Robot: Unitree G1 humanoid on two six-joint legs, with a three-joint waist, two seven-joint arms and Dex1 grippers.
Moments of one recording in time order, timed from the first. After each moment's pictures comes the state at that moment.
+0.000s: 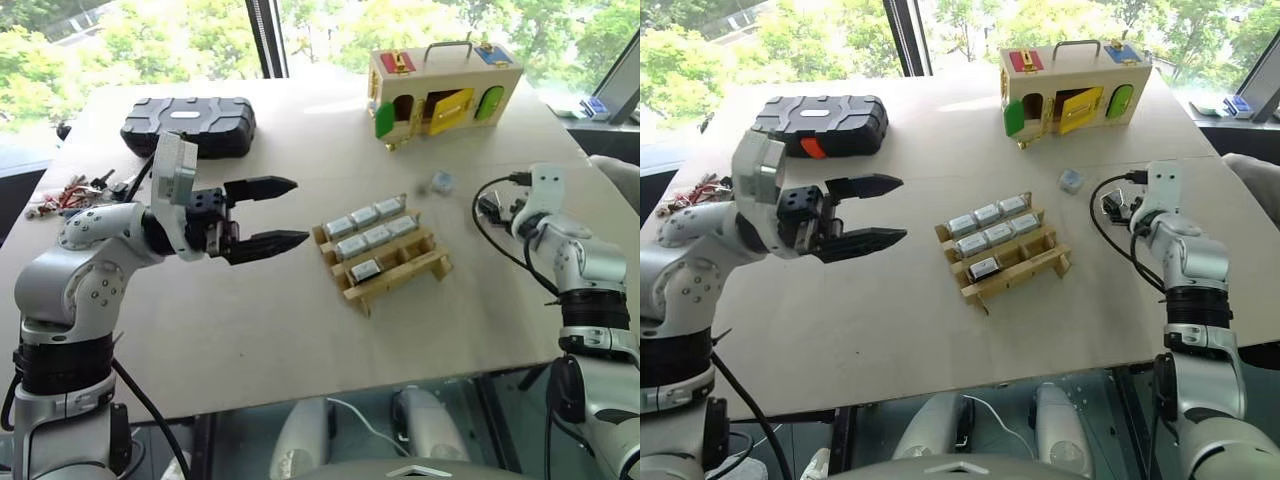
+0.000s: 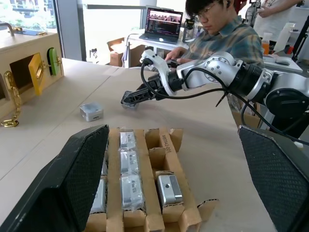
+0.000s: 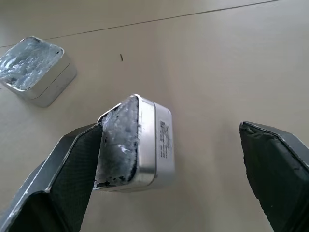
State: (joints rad) left arm -0.43 0.80 0.25 -0.26 -0.80 0.64 -1.18; right arm -0.67 -0.42 -0.23 0.35 0.28 0.74 0.19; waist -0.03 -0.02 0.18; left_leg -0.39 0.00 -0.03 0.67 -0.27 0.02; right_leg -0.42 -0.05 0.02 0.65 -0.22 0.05
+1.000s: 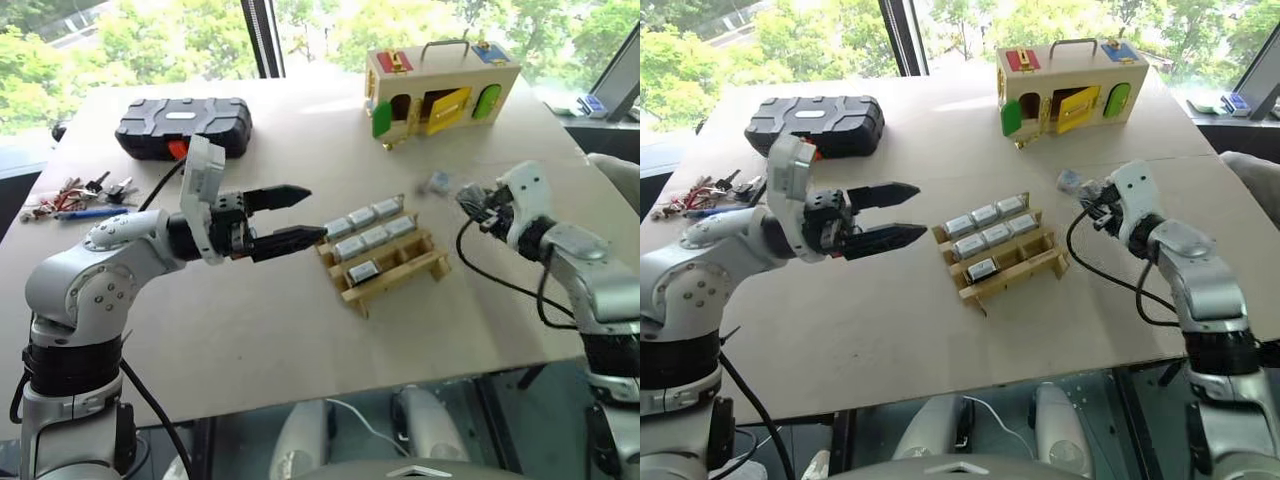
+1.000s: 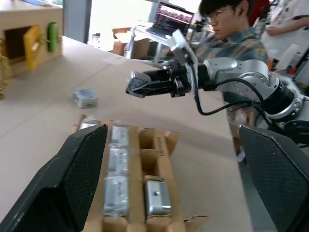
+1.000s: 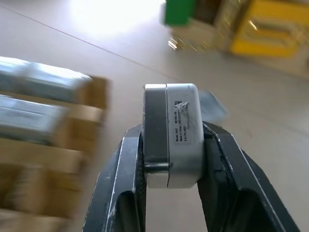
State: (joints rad) left arm -0.39 0.78 0.22 -0.35 -0.94 0.82 -0.98; right arm -0.39 -0.62 -0.04 -0.34 0.34 0.55 0.68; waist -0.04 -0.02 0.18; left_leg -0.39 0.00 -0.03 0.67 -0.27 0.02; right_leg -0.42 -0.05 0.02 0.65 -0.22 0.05
